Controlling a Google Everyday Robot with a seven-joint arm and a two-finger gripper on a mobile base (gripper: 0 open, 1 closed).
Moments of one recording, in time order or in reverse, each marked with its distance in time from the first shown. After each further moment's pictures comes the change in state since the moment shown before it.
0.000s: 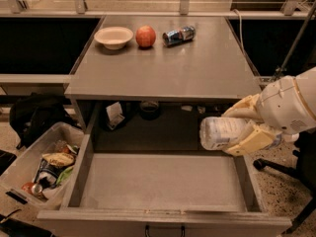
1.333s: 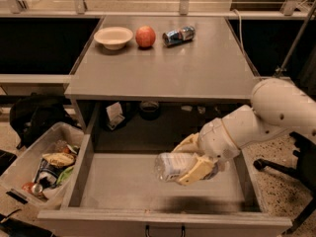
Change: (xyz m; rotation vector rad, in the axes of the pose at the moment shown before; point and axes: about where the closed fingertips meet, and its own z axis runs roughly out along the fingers) arm -0.002 0.041 0.152 -0.310 -0.192 0.024
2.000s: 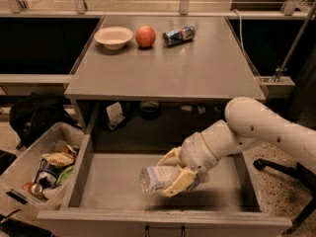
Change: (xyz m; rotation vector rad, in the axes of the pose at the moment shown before) arm 0.012 0.003 0.068 -0.125 -0.075 0.014
